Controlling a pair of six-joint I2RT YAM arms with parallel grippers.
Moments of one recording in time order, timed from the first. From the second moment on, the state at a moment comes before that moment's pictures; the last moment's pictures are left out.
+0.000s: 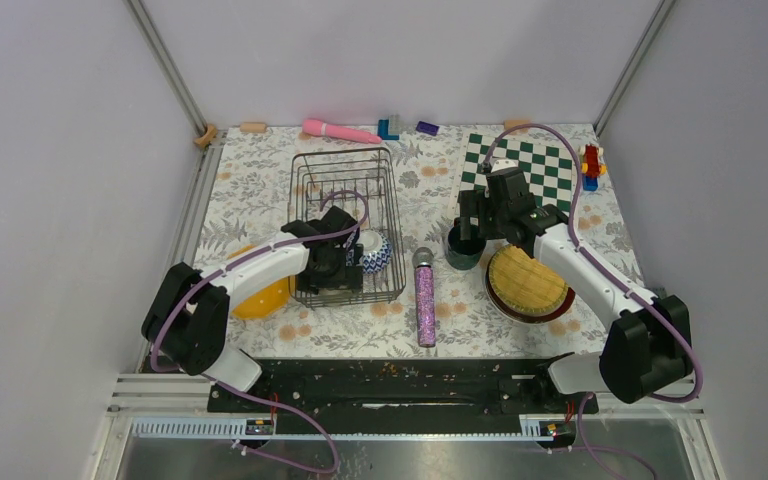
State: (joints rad) left arm -0.60 1.51 0.97 -0.77 -0.08 -0.59; right arm 0.39 1.36 1.05 -0.51 0.15 0.24
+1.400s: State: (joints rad) left arm -0.60 1.50 1.01 -0.74 -0.11 -0.55; right arm 0.39 1.38 1.05 -0.51 0.17 0.24
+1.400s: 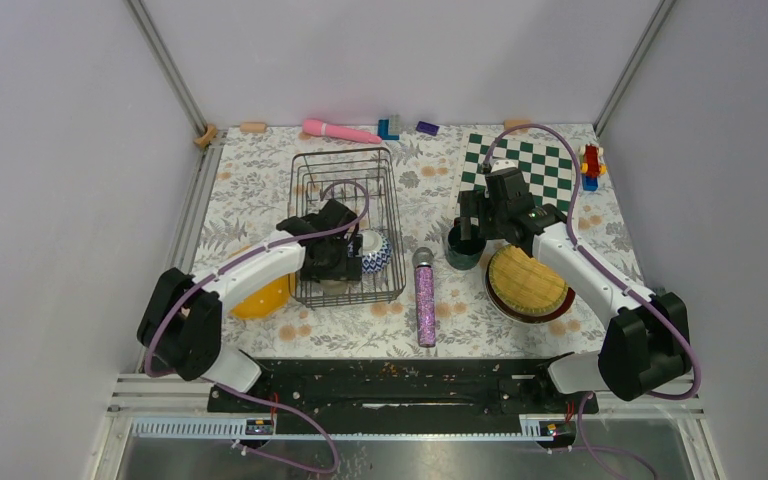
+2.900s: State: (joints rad) left arm -0.60 0.94 0.87 -0.07 0.34 -0.26; right arm 0.54 1.34 0.92 0.45 -0.65 1.18
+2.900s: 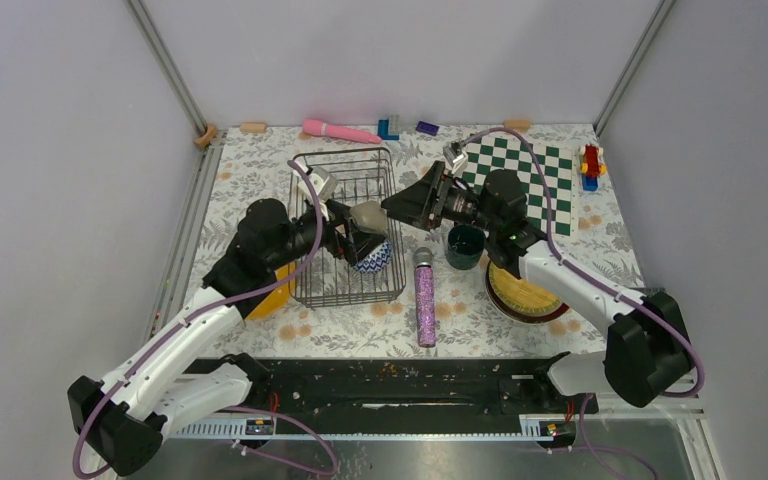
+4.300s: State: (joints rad) left arm -0.60 0.89 0.82 0.12 0.49 -0.24; right arm 0.61 1.43 0.92 0.85 -0.81 1.45
